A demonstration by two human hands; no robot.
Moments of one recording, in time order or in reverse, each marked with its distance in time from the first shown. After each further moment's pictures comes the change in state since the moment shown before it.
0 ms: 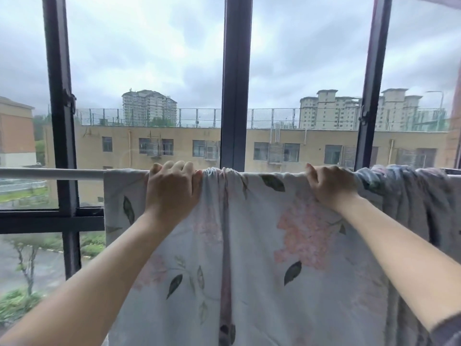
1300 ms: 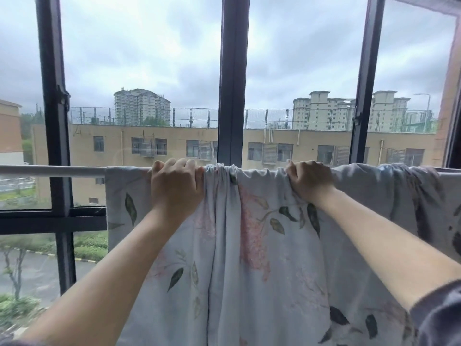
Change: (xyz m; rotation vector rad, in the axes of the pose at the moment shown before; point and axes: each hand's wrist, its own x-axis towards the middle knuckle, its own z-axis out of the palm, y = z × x) left_hand 0.002 0.005 0.007 -0.045 0.098 -0.043; right_hand 0.007 -0.043 0.002 0.077 -0.037 0.036
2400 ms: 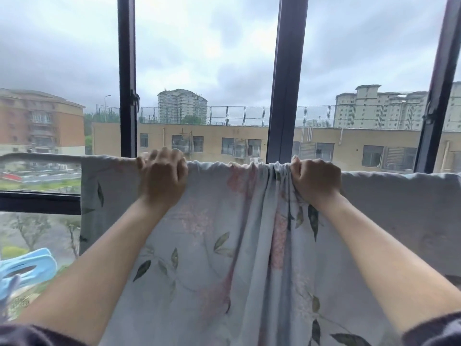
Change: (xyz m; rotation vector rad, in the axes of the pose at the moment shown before) left_hand -0.019 -0.156 -0.042 0.033 -0.030 -0.187; right_hand 0.001 -0.134 0.021 -0.001 0.181 -0.081
